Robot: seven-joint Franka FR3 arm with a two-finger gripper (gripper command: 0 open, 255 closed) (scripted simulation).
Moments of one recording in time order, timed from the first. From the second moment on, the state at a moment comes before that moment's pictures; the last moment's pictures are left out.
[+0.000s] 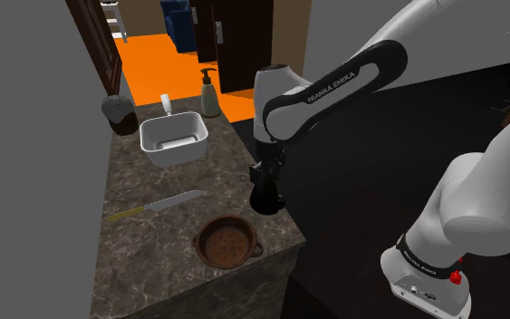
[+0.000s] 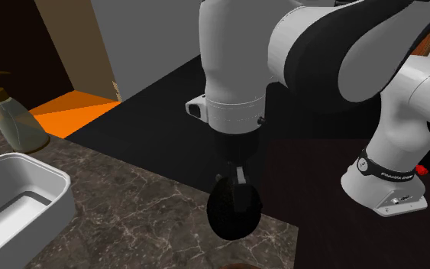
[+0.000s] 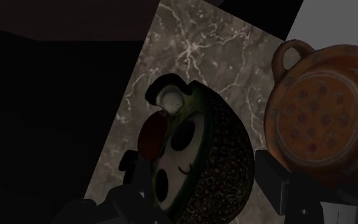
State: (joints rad) arm 0.12 -0.13 0.16 -2.45 0.17 2.26 0.13
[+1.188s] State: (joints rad) arm 0.12 -0.25 0.15 -2.32 0.16 2.02 0.15
